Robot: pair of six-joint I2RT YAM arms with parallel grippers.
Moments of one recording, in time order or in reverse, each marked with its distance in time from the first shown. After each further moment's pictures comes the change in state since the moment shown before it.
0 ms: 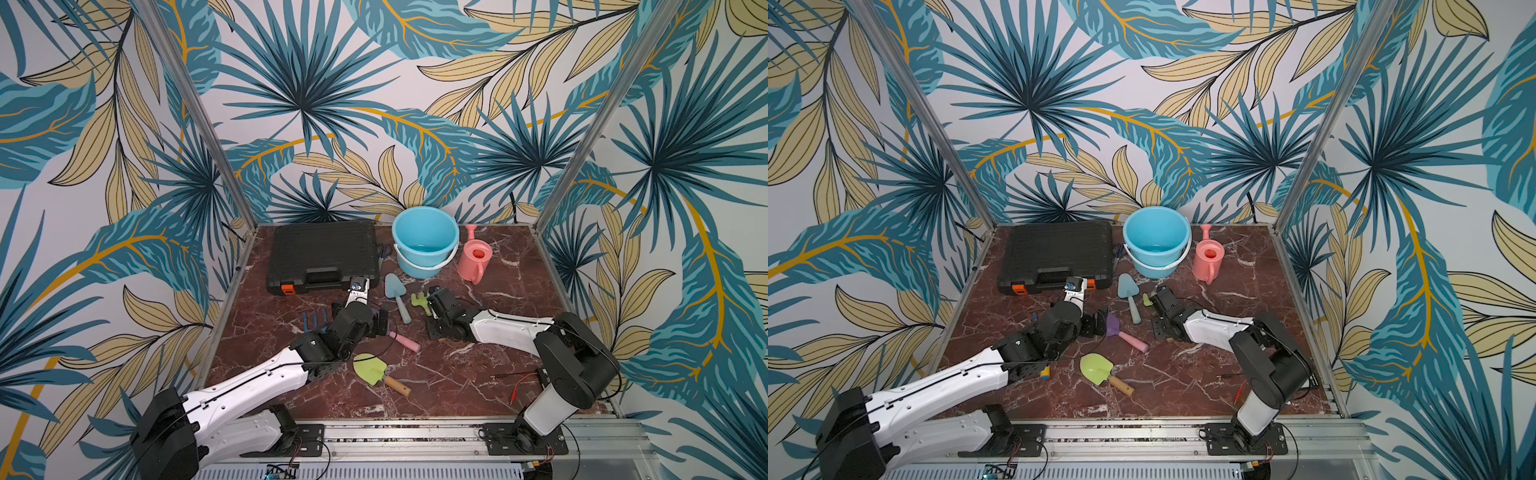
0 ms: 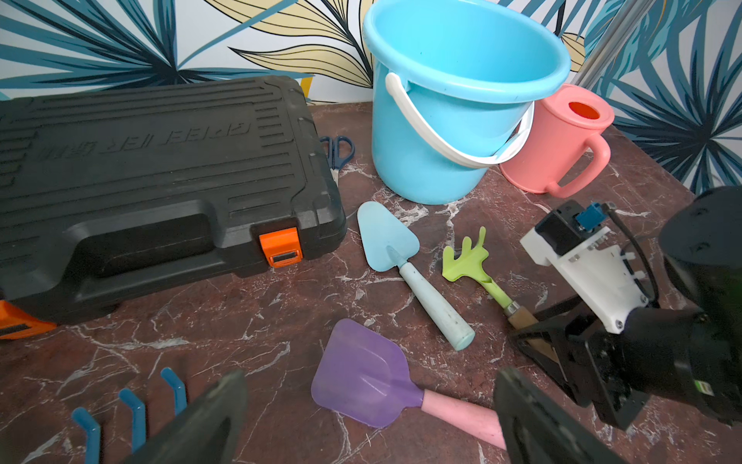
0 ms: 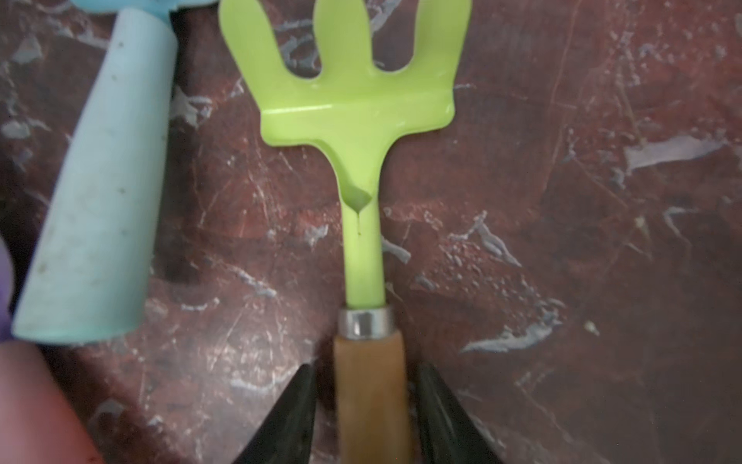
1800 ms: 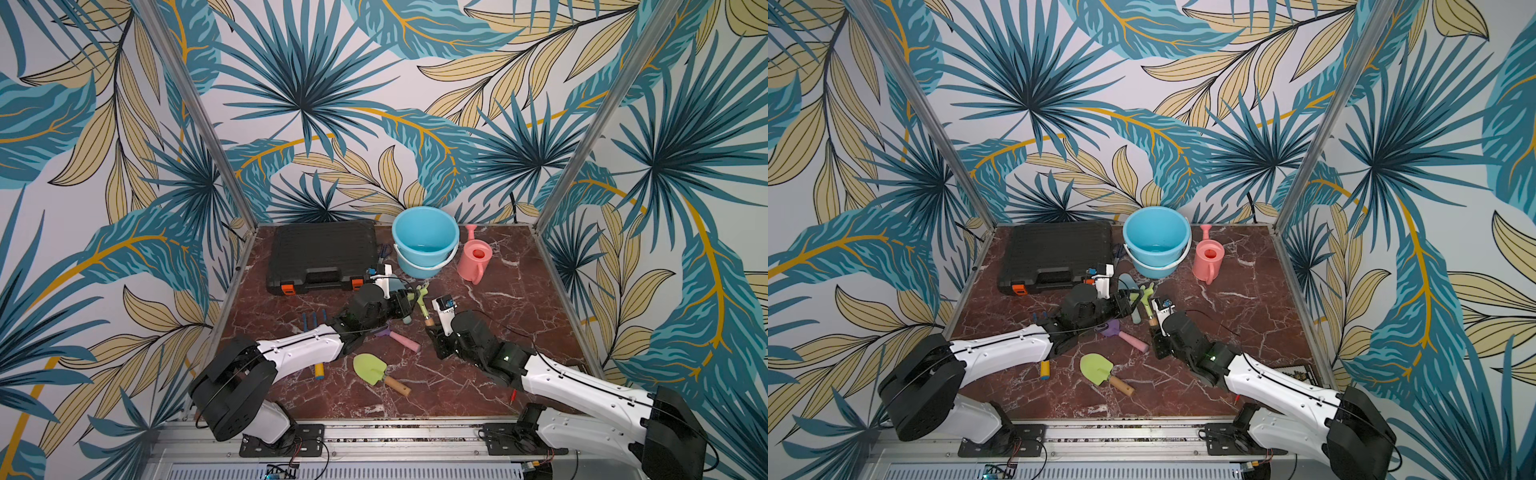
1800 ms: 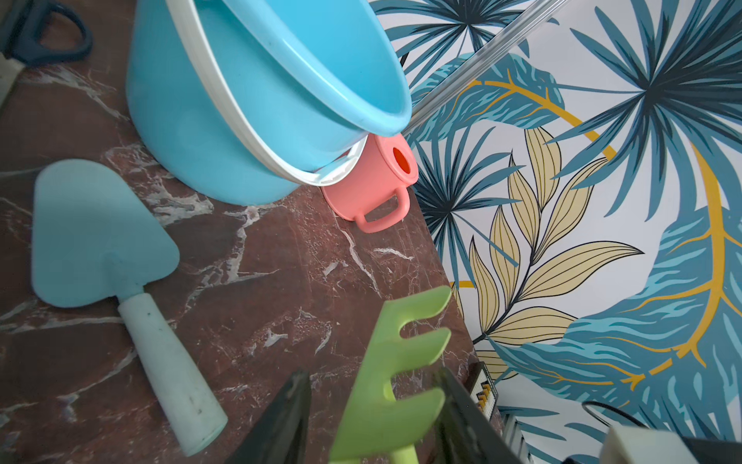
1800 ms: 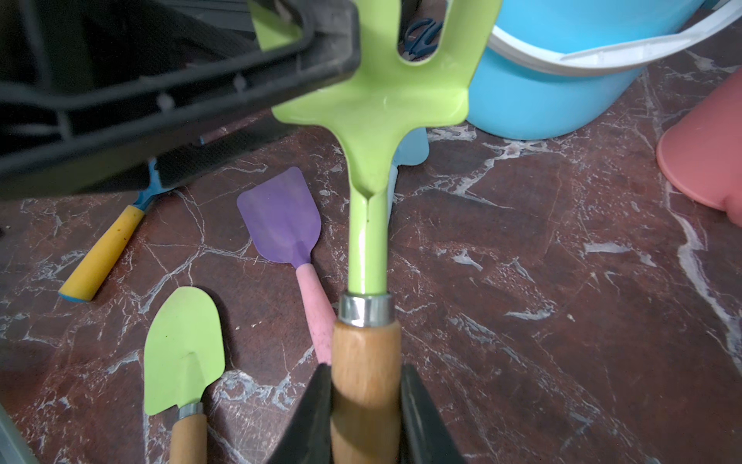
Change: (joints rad) left arm 0.091 0.392 0.047 0.616 0.558 -0.457; right arm 0.214 -0.578 -0.231 0.099 0.064 -0.034
